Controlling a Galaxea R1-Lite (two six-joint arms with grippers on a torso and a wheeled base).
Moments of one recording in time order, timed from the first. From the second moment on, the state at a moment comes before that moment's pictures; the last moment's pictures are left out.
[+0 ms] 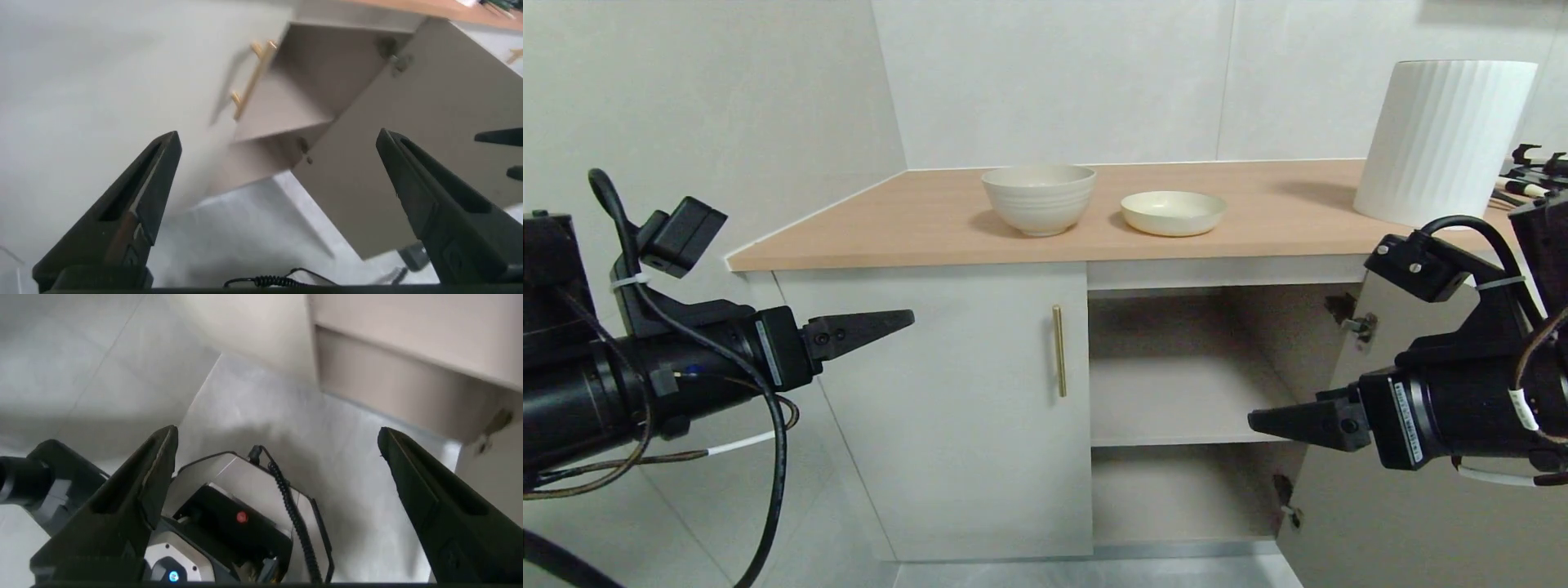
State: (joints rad) left arm -0.19 1.35 -0.72 -0.38 -0.39 -0.34; right arm 0.60 1.37 -1.00 0.24 0.10 0.24
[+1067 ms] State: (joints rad) left arm -0.19 1.34 -0.72 -0.39 -0.35 -0.35; right arm 0.60 1.36 -0.97 0.19 0.11 0.23
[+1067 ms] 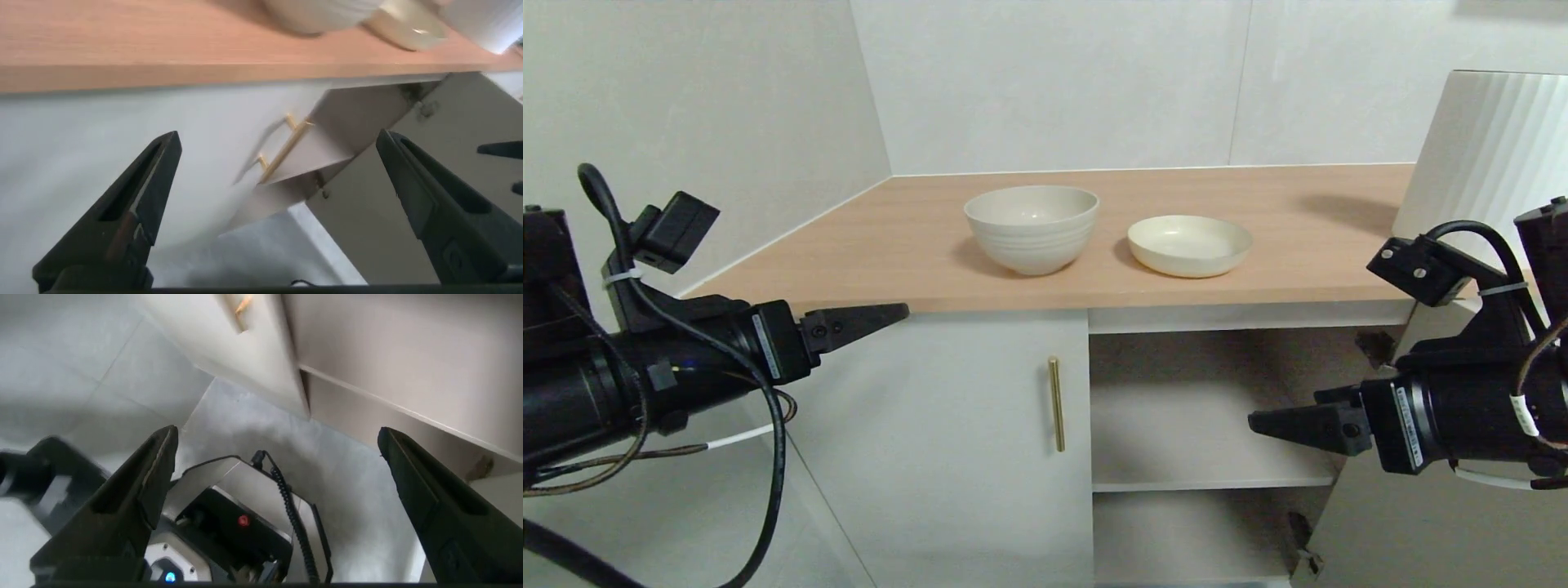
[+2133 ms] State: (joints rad) left arm -0.21 1.41 -0.71 -0.38 -0.36 -0.35; right arm 0.59 1.40 -0.96 0.16 0.11 0.22
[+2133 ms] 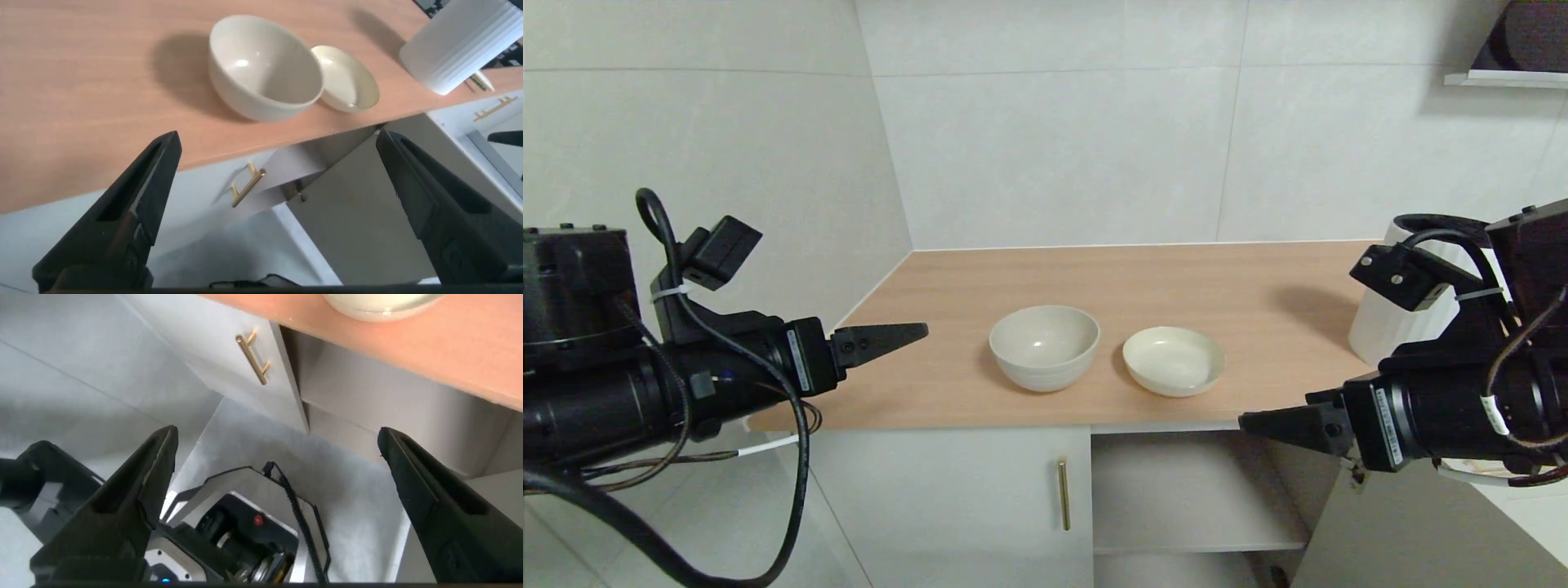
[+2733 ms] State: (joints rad) left arm -0.25 1.49 -0.93 -0.13 -0.35 -0.35; right arm 0.50 1.58 -1.09 0.06 0.03 0.23
